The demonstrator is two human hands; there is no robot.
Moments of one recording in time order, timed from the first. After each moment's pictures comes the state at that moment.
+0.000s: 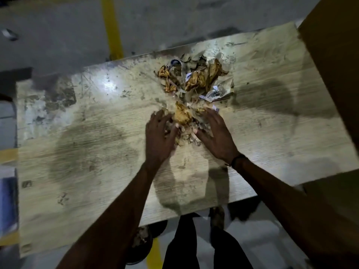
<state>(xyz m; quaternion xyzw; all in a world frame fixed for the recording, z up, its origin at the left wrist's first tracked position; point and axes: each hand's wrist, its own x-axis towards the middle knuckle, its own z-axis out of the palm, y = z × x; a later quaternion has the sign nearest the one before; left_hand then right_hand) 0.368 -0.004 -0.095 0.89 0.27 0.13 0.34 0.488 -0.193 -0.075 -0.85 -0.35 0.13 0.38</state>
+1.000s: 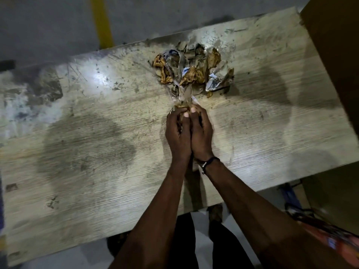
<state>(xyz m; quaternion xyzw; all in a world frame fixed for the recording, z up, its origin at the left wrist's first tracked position) 0.402 -0.082 -0.089 0.68 0.36 0.27 0.58 0.435 -0.123 -0.081 -0.72 -0.01 0.17 0.68</state>
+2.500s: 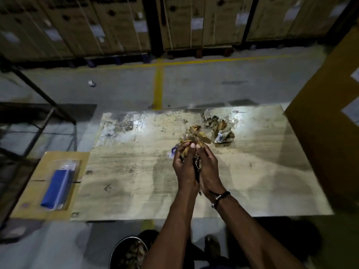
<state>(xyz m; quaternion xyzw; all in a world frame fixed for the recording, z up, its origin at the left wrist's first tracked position) 0.339 -0.132 0.120 0.33 0.39 0.38 0.77 0.370 -0.171 0.120 -0.55 -0.04 0.33 0.77</state>
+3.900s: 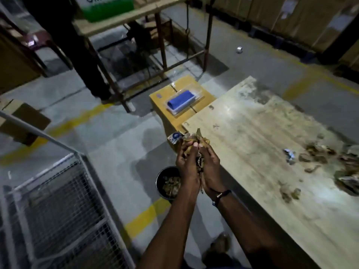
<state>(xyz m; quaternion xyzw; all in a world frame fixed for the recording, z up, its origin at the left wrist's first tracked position) 0.011 -0.168 0.113 0.14 0.52 0.67 0.51 0.057 -0.168 0.121 -0.46 -0.27 0.63 0.57</state>
